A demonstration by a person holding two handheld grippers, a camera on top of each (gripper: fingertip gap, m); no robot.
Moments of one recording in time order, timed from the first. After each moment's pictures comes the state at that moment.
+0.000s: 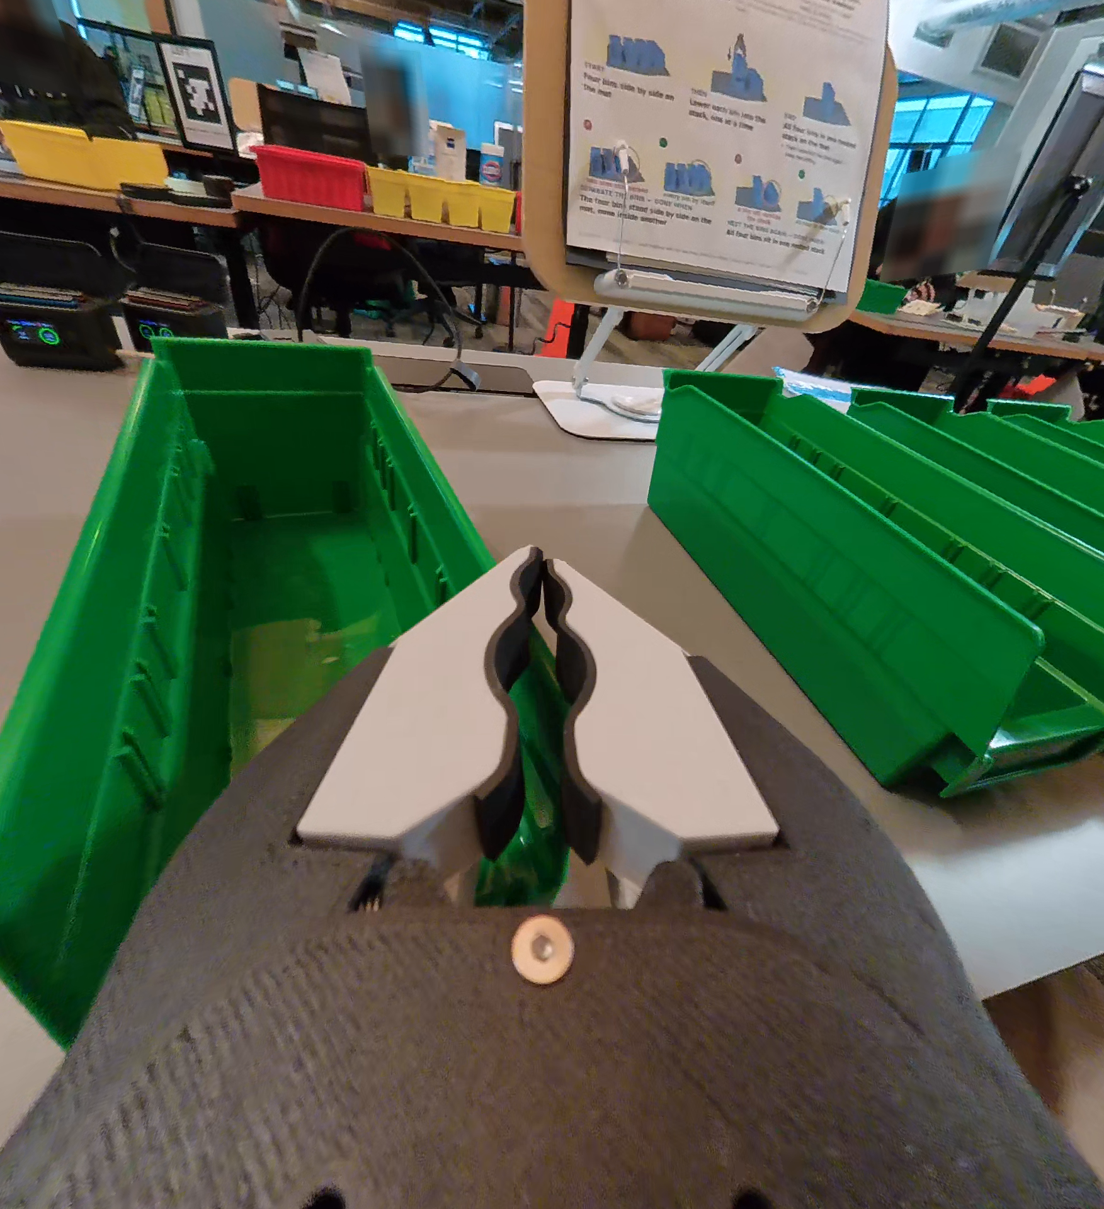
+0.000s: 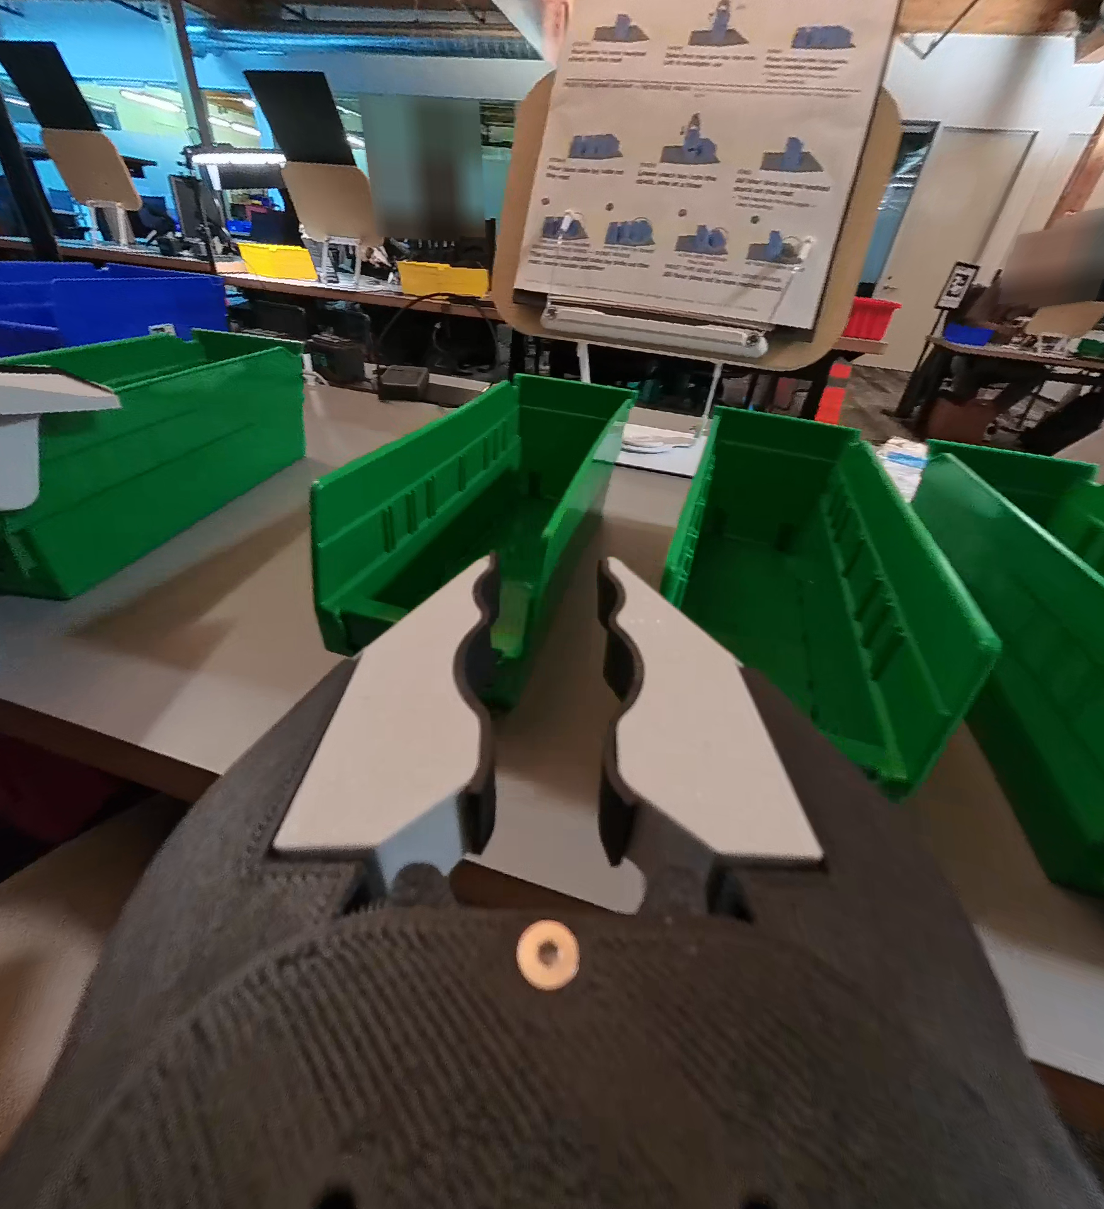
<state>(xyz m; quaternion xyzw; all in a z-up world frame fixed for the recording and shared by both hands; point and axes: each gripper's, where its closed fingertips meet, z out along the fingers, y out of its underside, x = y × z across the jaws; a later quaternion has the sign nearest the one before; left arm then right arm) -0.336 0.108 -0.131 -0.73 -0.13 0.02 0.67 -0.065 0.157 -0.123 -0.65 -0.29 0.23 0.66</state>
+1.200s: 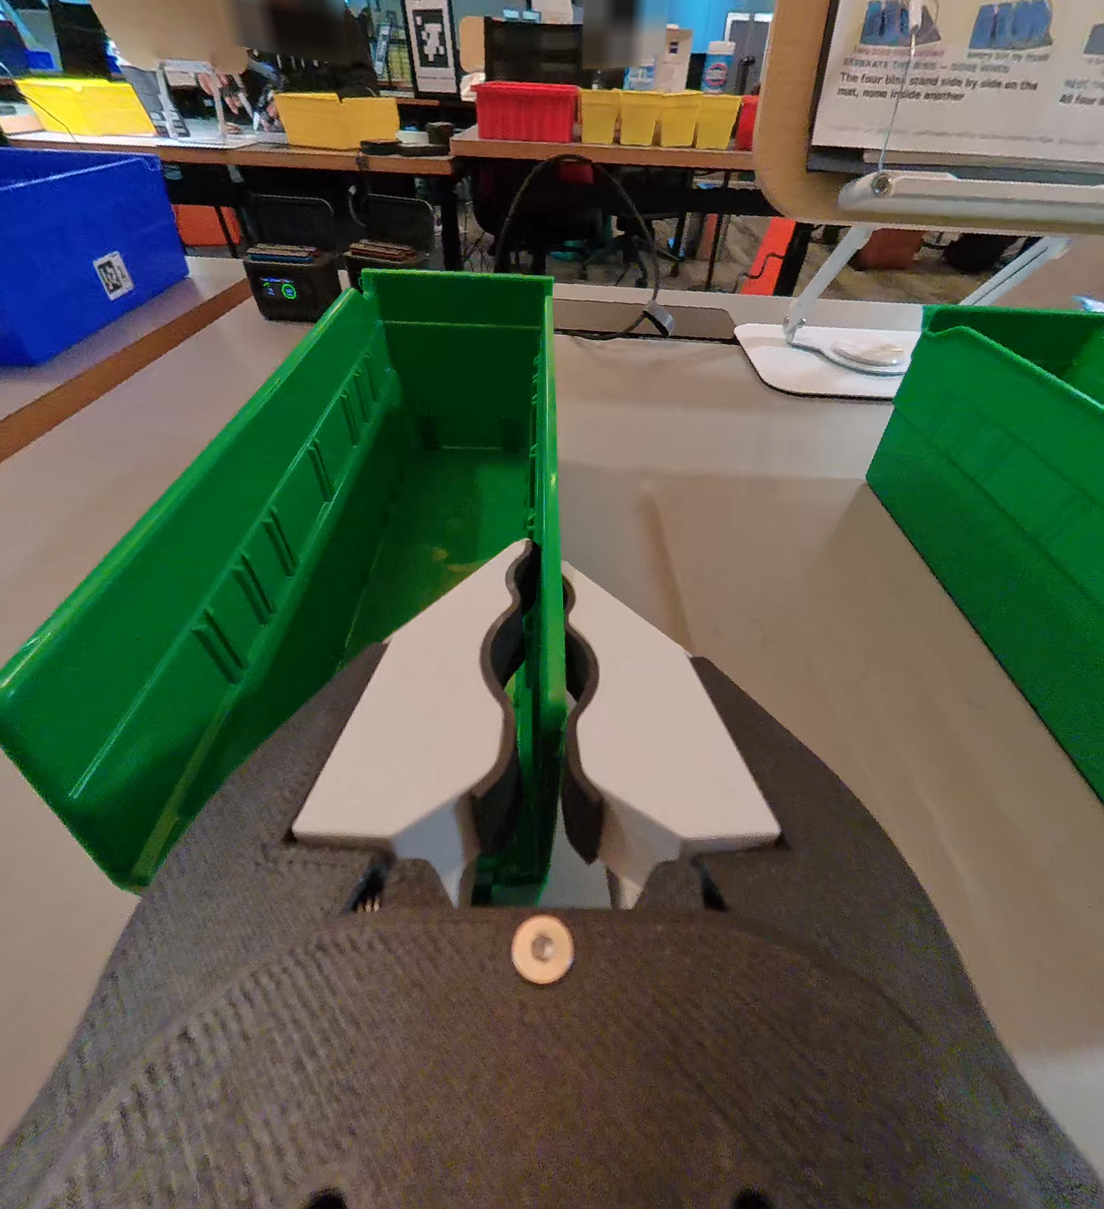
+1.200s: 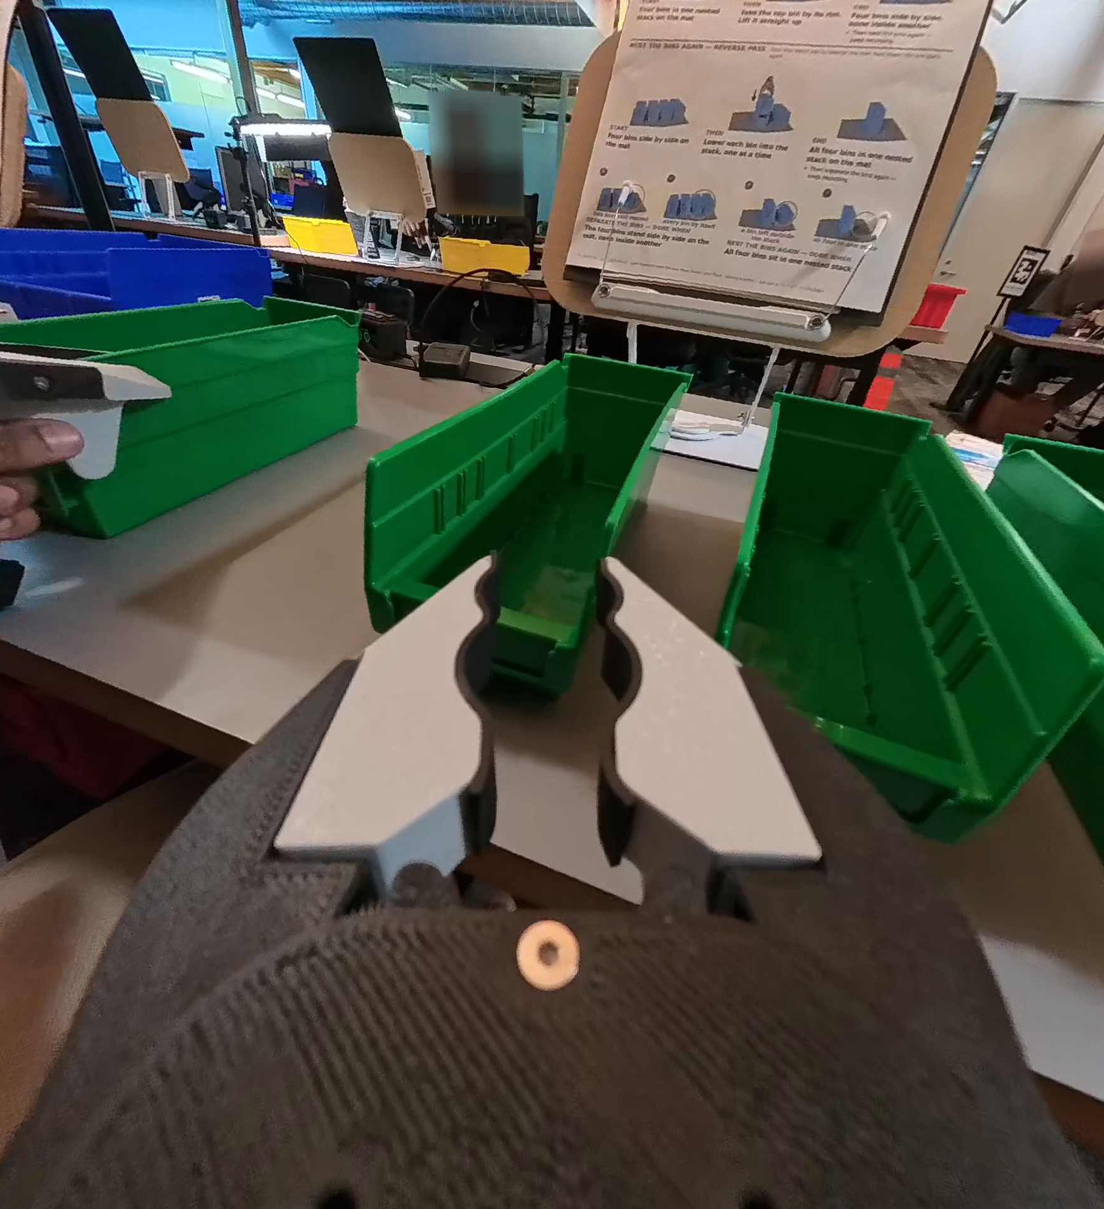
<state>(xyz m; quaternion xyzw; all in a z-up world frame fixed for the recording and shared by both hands) -0.392 0.111 -0.156 -0.75 -0.21 0.15 0.60 -0.082 0.145 -0.132 -0.65 -0.32 0.24 0.64</state>
